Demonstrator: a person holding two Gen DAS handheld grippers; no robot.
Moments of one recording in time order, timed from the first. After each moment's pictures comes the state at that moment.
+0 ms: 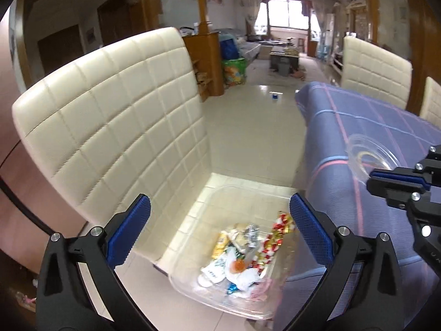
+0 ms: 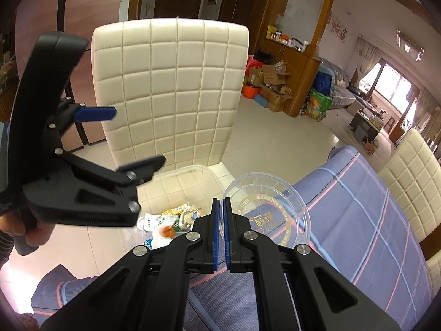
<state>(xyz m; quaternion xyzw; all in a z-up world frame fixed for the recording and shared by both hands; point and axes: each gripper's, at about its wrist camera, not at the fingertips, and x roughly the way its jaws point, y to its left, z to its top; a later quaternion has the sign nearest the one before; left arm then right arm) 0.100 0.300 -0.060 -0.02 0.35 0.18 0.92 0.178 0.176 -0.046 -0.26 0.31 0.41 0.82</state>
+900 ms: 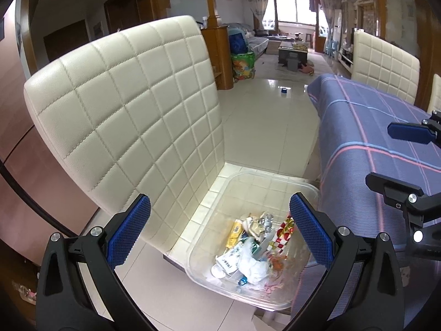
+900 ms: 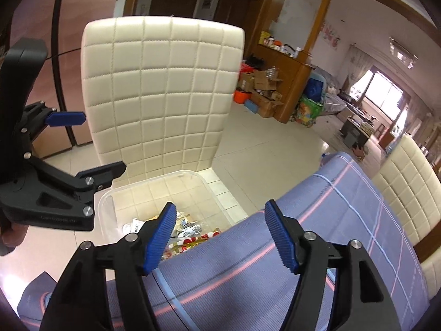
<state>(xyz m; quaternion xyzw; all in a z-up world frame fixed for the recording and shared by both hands) 0.081 0.314 -0.070 -0.01 0.36 0.19 0.91 0.180 0.177 -0.056 -0.27 0.28 0.38 0.84</state>
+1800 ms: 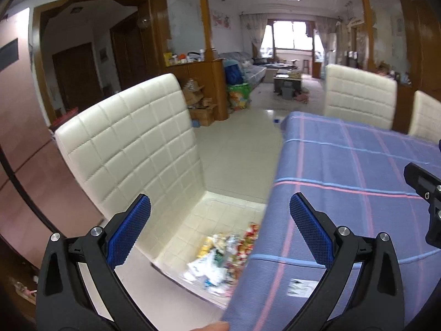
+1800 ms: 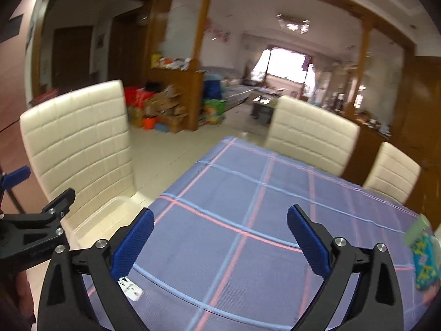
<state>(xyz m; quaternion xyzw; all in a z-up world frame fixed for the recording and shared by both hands) 0.045 0.197 0.017 -0.01 0.29 0.19 0.94 0.124 0.019 0.040 -0.13 0.25 0.16 0.95</state>
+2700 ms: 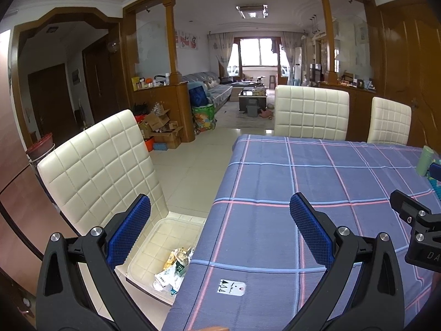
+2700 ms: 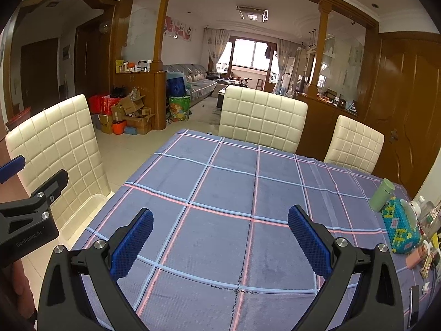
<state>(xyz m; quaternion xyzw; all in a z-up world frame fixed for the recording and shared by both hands) 0.026 0.105 0.062 0.01 0.24 0.12 0.96 0.083 -0.076 0.064 -0.09 0.27 0.08 0.95</state>
